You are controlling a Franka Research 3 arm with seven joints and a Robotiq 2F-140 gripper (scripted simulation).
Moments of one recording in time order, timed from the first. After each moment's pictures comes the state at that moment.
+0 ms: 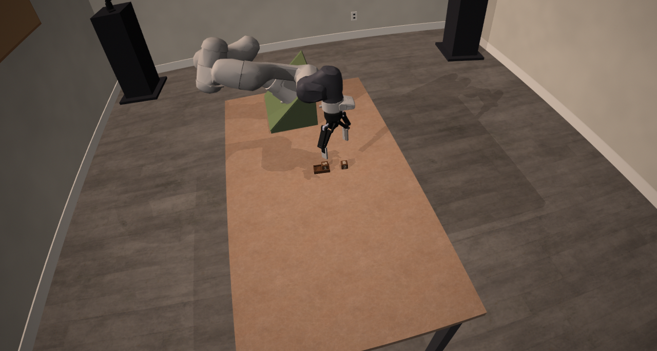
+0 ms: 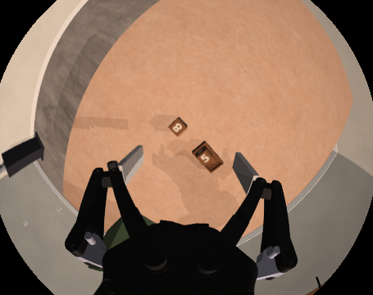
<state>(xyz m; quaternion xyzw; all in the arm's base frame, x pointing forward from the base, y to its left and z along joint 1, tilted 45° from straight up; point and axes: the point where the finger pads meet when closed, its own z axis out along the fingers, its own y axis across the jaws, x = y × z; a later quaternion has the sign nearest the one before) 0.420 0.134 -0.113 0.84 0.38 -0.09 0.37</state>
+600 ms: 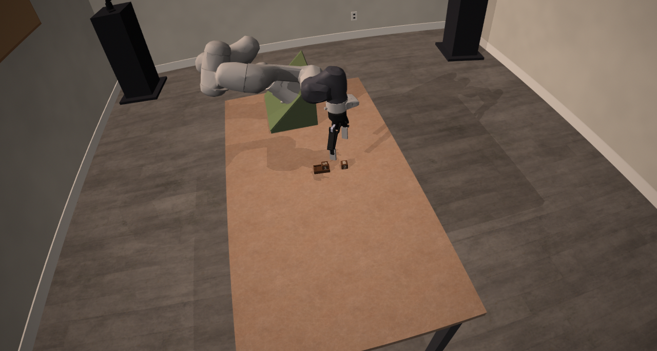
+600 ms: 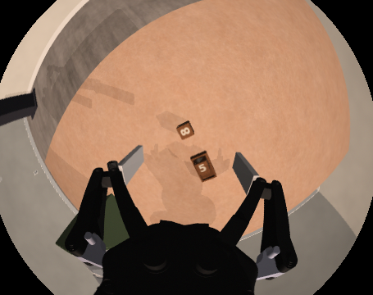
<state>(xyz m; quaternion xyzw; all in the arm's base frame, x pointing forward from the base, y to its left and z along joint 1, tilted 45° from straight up) 0.419 0.142 -0.128 0.78 0.50 -0.14 0.35</state>
